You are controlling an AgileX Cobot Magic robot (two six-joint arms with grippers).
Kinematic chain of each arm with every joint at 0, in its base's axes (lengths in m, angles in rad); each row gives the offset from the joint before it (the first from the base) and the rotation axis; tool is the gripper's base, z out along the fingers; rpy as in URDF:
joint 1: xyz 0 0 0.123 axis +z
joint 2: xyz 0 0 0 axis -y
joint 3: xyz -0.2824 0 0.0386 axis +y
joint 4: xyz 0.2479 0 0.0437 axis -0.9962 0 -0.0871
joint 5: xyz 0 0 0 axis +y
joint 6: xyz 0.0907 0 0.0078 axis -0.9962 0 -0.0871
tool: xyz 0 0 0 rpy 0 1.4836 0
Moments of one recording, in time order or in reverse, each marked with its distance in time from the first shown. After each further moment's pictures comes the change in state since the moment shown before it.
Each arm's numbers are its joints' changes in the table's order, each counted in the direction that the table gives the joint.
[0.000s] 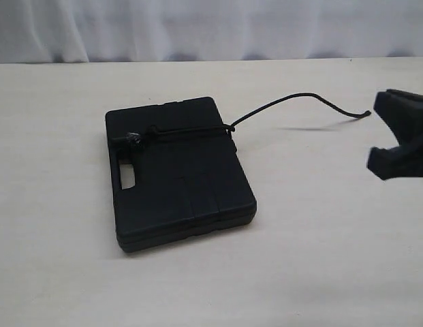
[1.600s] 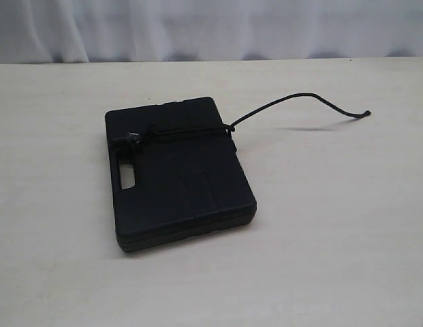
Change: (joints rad) left arm 0.000 0.173 0.017 0.004 0.086 0.054; right arm 0.000 0.608 0.138 -0.004 0.226 -0.122
